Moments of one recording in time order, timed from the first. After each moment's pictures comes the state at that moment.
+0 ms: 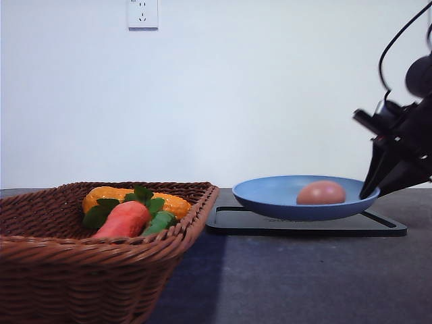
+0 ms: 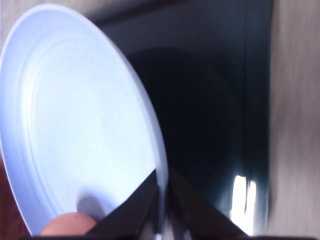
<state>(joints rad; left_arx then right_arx) -0.81 0.95 1.39 -0.82 -0.22 -0.10 -0.03 1.86 1.22 -0.48 -0.62 0.27</state>
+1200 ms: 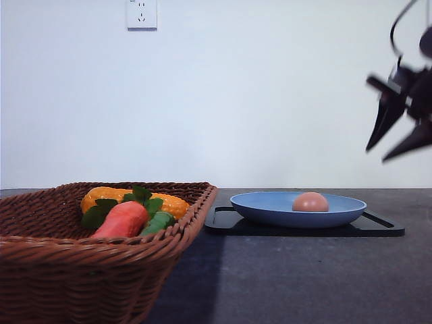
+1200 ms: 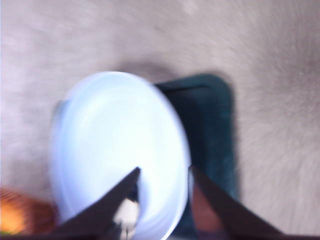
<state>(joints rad) -0.81 1.05 1.39 -0.77 -0.22 -0.07 -0.09 1.70 1.34 -0.62 -0.60 0.25</state>
